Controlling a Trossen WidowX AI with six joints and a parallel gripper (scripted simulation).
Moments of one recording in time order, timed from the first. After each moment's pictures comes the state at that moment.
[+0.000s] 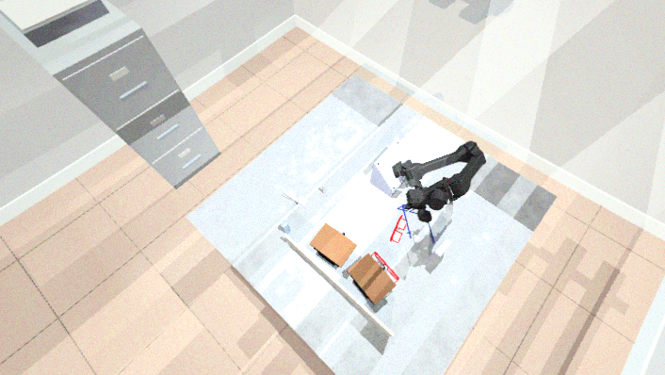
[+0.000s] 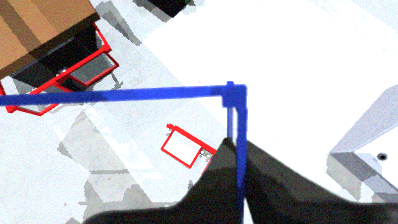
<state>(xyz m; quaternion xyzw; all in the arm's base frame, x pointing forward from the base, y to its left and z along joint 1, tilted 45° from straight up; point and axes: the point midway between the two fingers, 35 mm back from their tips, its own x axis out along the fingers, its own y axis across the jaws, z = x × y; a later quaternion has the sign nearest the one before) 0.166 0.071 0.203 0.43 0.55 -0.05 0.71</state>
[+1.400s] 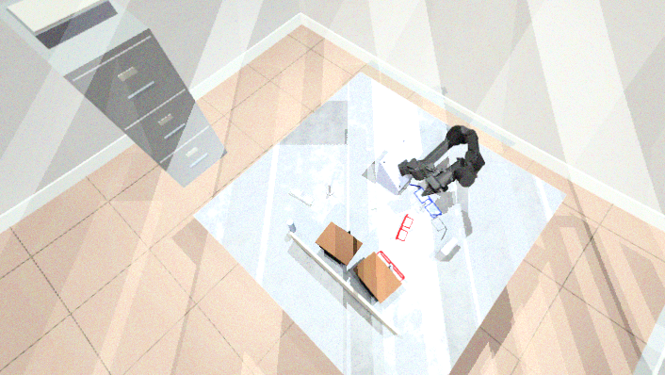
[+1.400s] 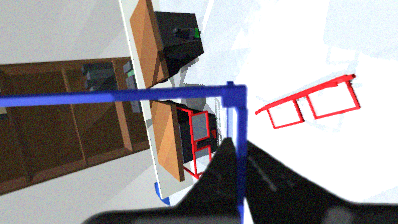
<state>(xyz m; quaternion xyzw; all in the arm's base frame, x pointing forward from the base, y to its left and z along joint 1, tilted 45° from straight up) 0.092 0.054 0.208 0.85 0.32 -0.23 0.36</state>
